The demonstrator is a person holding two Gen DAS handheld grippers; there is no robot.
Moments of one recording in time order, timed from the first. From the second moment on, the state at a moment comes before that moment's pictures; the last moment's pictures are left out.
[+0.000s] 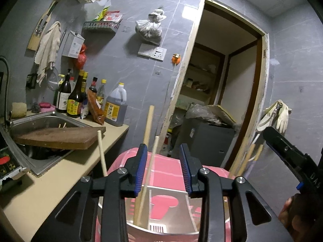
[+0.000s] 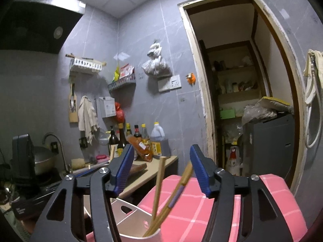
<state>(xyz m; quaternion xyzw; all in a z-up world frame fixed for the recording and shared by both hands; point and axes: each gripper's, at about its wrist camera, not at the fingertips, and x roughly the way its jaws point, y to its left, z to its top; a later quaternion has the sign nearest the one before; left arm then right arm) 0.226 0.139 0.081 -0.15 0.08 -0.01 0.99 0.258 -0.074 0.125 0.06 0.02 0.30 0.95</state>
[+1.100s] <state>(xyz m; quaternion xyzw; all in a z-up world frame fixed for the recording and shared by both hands) 0.211 -0.024 0.050 -0.08 0.16 -0.13 0.97 0.213 -0.249 0.083 0.01 0.15 0.14 0.98</state>
